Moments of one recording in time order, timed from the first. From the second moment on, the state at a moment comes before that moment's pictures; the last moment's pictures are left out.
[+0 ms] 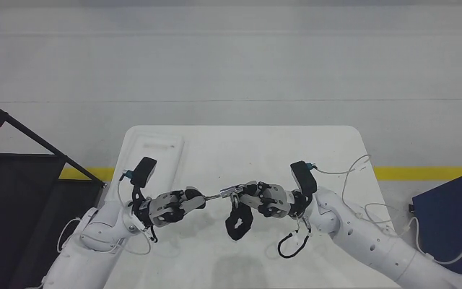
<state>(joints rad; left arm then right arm) 1.52 -1.01 -1.43 -1.80 -0.13 -1.00 -0.75 -0.83 -0.92 0.47 -1.52 -0.62 -1.01 -0.52</state>
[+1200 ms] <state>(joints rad) 1.53 -0.99 -1.44 -1.86 -0.03 -0.95 -0.66 -0.83 -0.92 0.47 -1.52 -0.62 -1.01 -0.52</state>
